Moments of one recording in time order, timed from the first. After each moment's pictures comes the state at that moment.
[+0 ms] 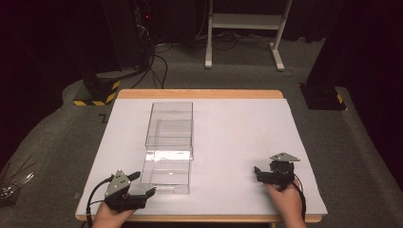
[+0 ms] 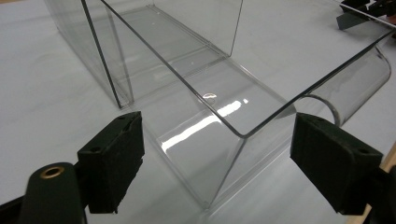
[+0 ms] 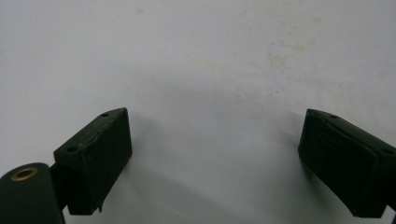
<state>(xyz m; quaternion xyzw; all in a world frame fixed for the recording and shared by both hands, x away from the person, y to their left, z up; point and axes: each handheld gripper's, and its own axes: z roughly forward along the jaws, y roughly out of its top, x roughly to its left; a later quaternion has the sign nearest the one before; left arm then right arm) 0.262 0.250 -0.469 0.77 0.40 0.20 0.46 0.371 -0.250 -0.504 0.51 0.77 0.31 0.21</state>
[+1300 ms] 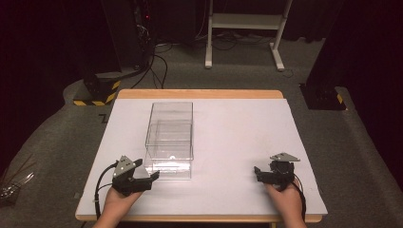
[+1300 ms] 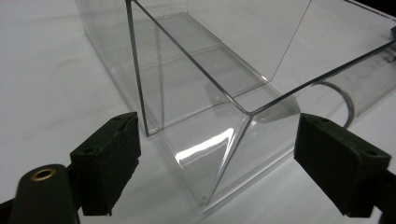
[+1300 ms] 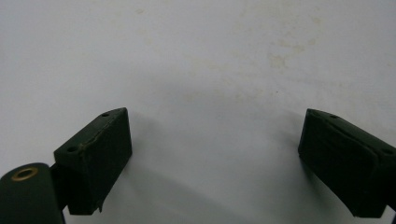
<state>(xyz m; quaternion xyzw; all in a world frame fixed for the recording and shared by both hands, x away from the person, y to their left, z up) 0.307 0.244 -0.473 0.74 0.45 0.20 0.45 0.371 -0.250 -0.504 0.51 0.77 0.31 0.21</state>
